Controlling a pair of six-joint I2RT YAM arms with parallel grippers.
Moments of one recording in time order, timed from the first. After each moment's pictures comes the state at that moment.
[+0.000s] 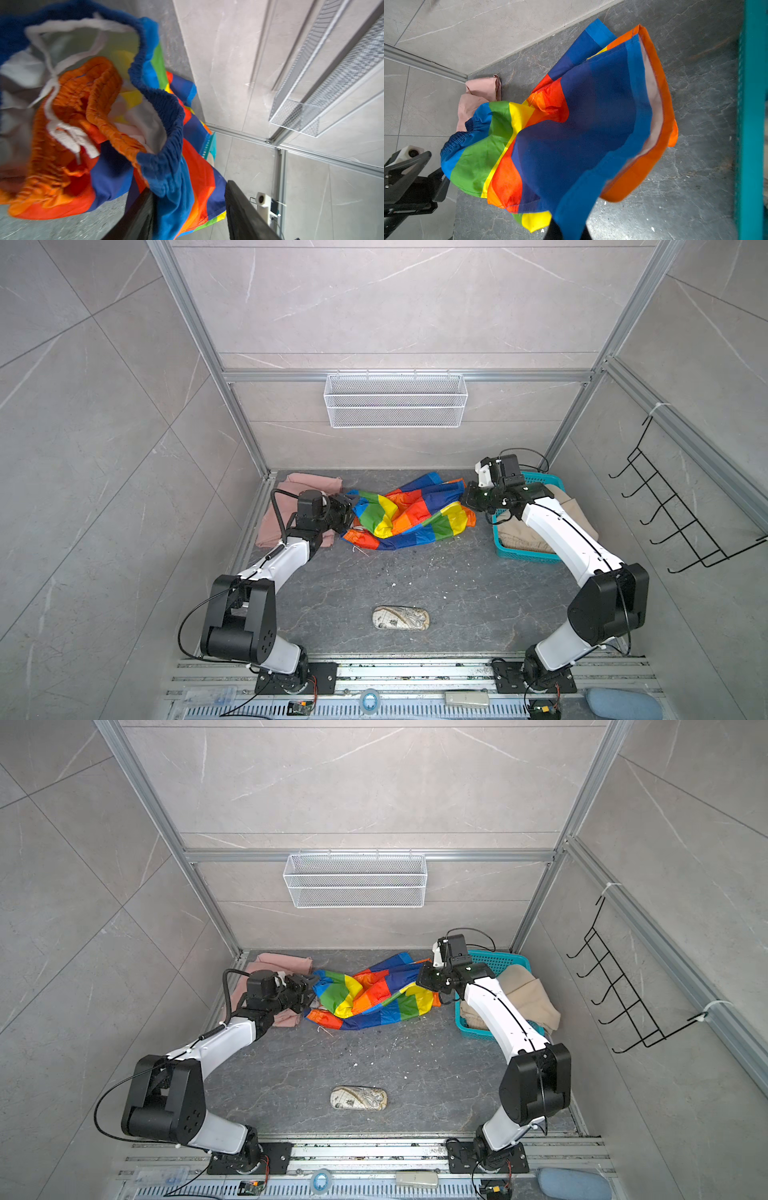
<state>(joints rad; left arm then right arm) -0.18 1.50 0.92 0.18 0.48 -1.37 0.26 1.63 1.48 -0.66 -0.25 0.51</state>
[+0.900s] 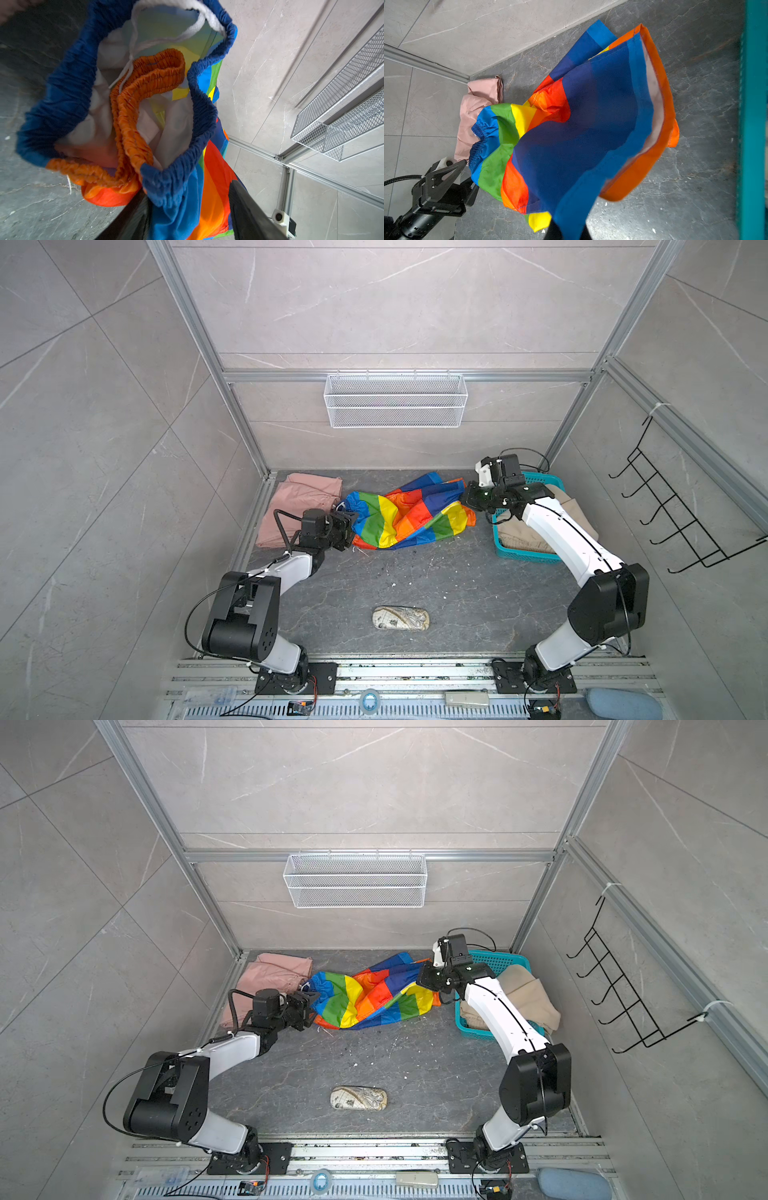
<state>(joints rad) -0.18 1.52 0.70 0.33 0.42 -1.47 0.25 1.63 1.48 -0.66 -0.26 0.51</state>
